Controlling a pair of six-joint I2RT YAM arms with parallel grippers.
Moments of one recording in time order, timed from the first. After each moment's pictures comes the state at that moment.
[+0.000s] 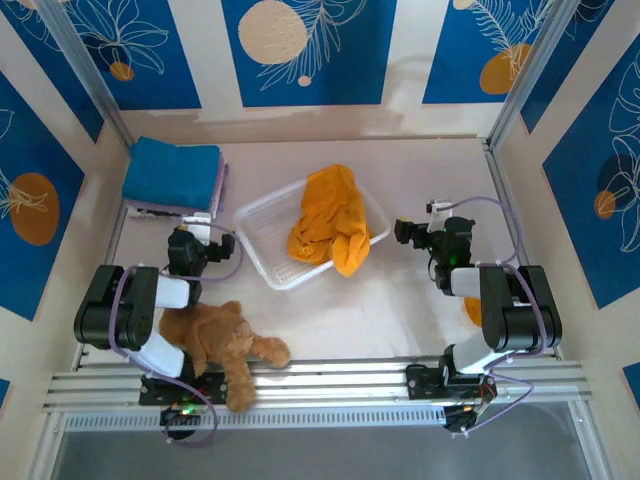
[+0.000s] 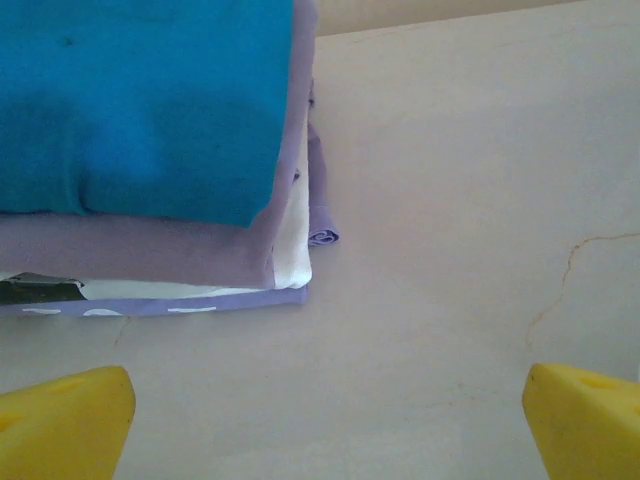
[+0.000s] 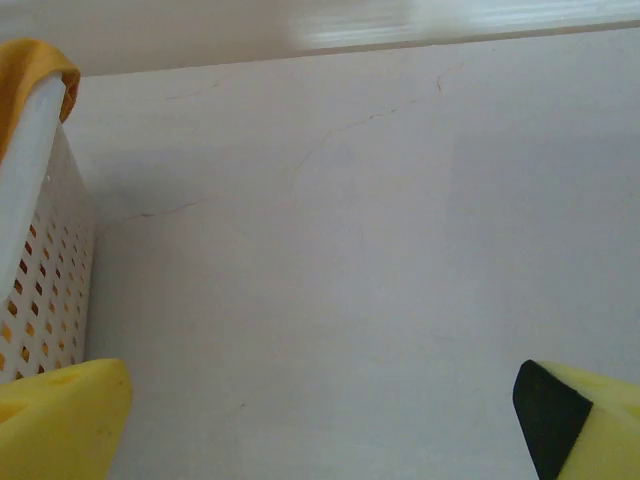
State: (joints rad) left arm -0.06 1.58 0.36 0.86 0.00 0.08; right arm 0.00 1.52 0.43 0.71 -0.21 0.08
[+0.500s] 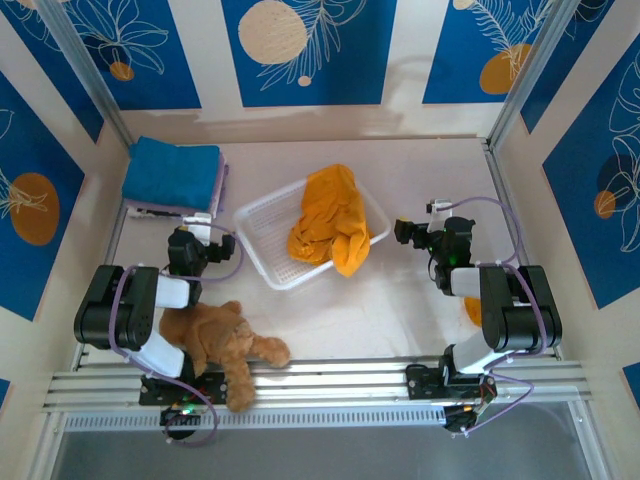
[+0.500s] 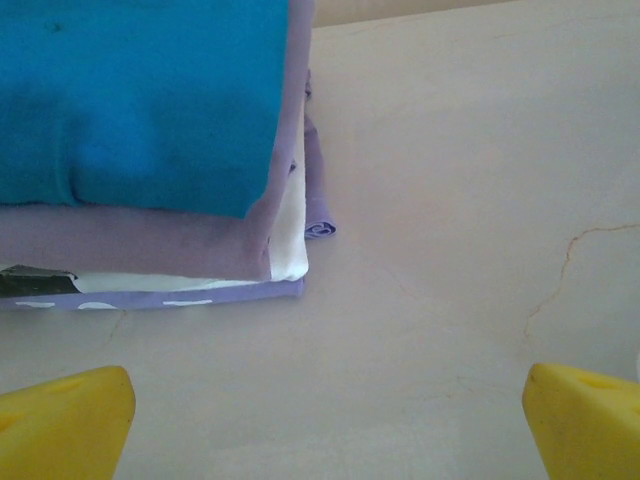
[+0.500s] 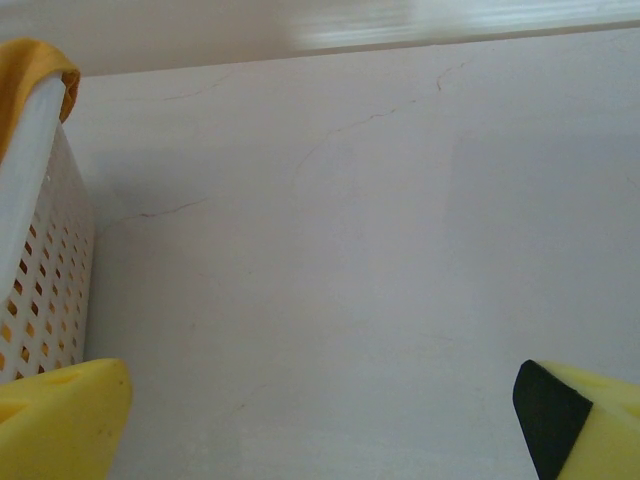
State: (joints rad) left arm -0.06 1.58 0.36 0.84 0.01 0.08; right arm 0.00 1.52 0.43 0.71 -0.21 0.08
